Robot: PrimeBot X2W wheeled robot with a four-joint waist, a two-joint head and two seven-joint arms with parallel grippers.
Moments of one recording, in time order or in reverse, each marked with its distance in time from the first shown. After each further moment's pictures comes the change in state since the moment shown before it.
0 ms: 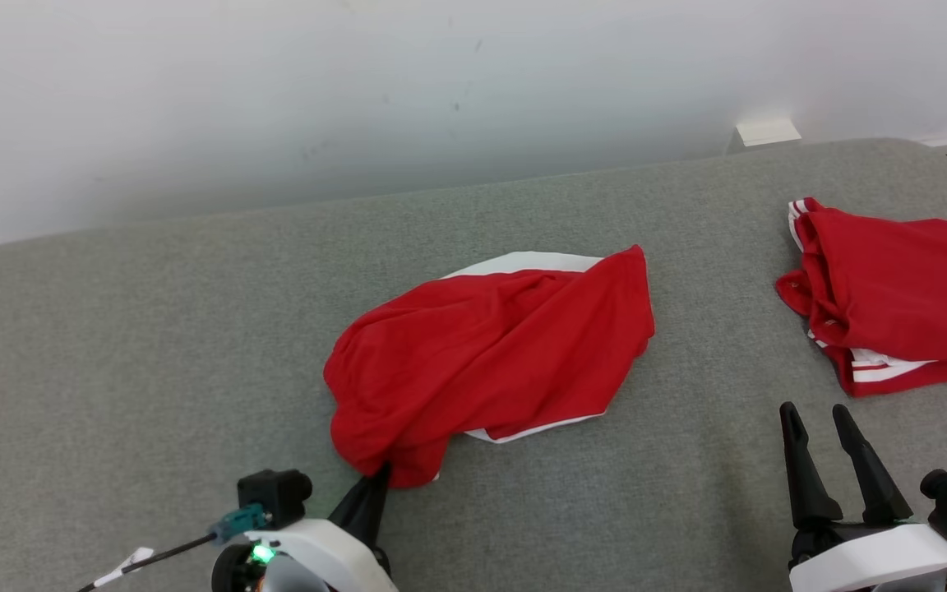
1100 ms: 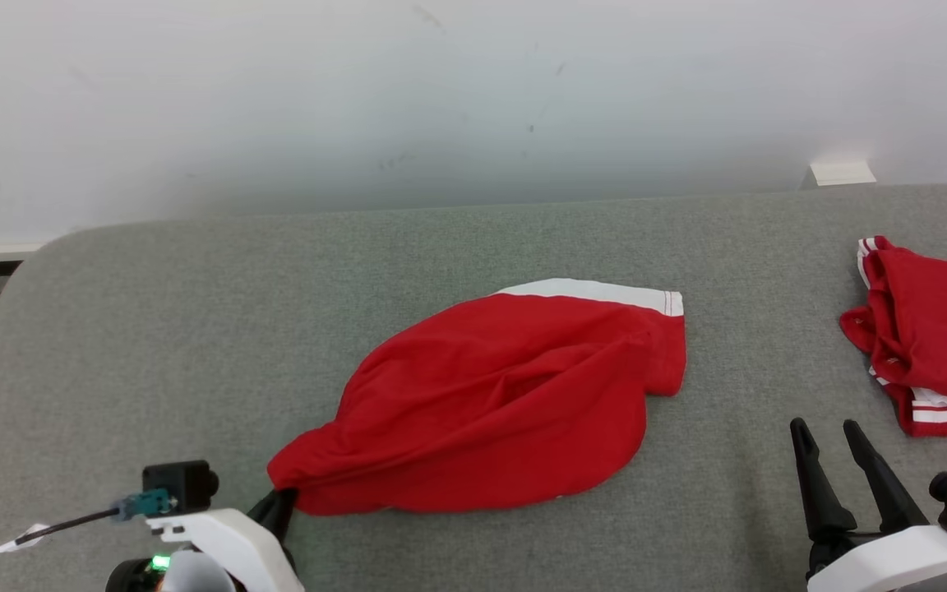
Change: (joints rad) left arm 0.087 0.218 0.026 -0.243 -0.133 0.126 0.287; right arm 0.020 -0.031 -0.024 -0.009 -0.011 0.000 0.088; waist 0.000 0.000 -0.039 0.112
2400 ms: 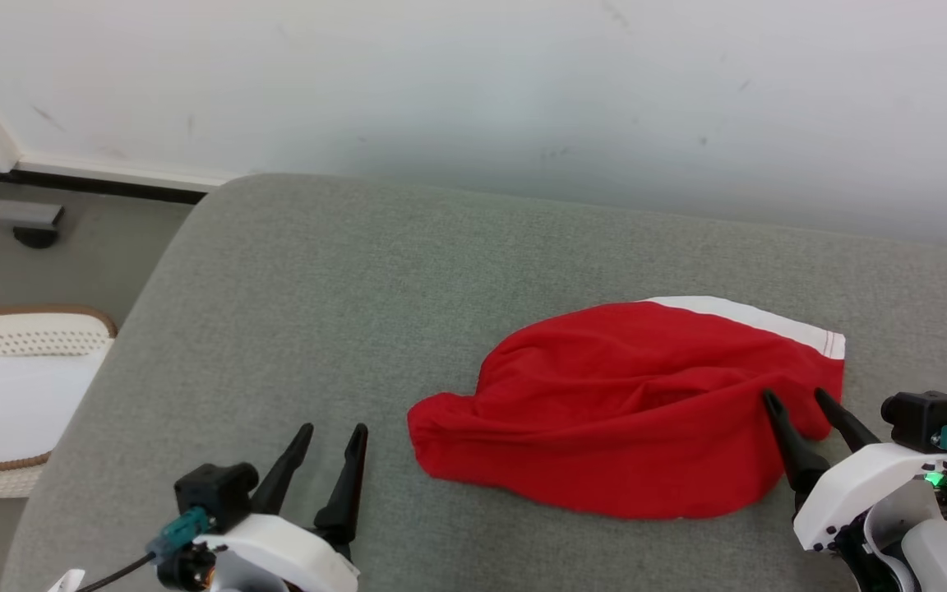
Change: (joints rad) left arm 0.002 -0.096 -0.030 -0.046 0.125 -0.012 -0.341; right arm -0.260 -0.061 0.171 0.294 0.049 0.000 0.124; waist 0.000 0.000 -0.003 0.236
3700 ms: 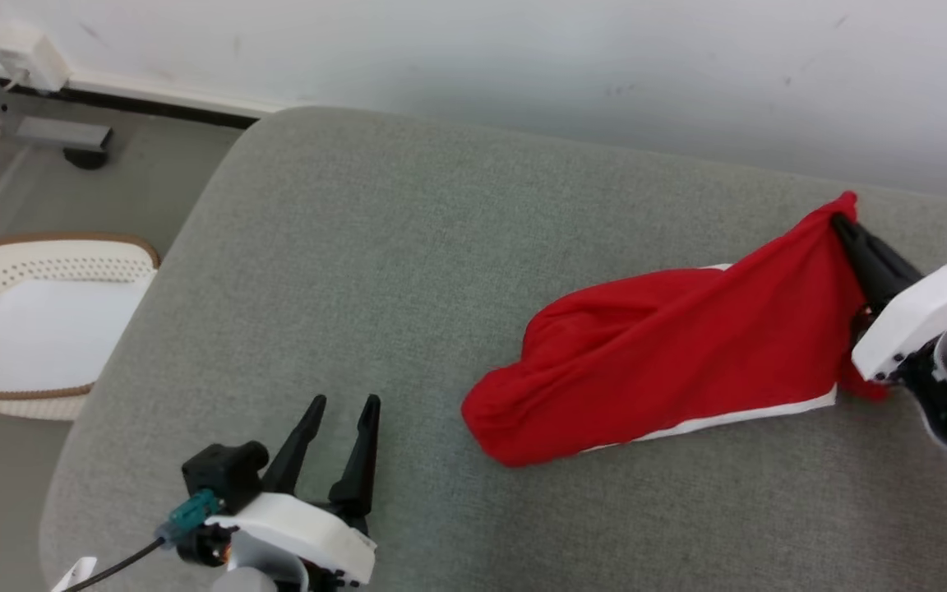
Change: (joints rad) left arm -0.021 -0.076 0.084 0.006 0.065 -0.046 -0.006; right arm -0.343 -0.158 0.215 0.026 0.294 0.000 0.022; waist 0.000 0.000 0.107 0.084
